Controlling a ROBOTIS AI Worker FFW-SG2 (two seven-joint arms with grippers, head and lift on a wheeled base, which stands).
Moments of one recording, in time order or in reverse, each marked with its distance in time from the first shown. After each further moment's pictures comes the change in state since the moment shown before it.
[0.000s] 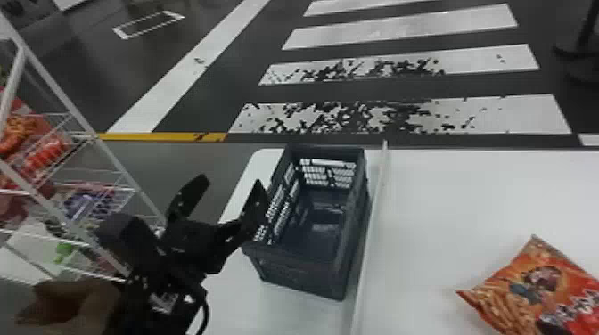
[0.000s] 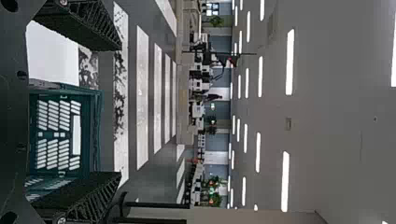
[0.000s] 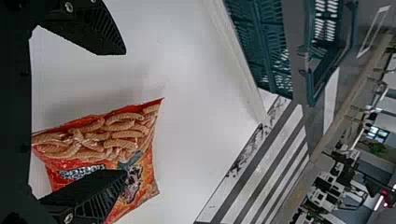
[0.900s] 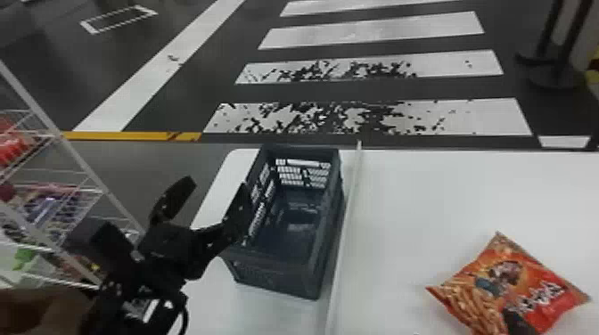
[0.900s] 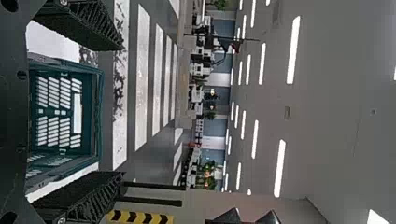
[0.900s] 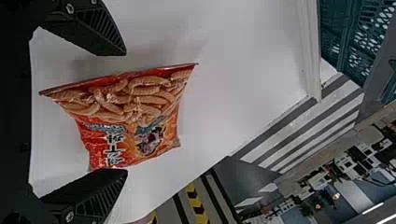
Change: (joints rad) left arm -0.015 0.012 -0.030 0.038 0.038 -0.029 -0.054; right arm -0.218 0.096 0.257 0.211 0.231 0.350 -0.263
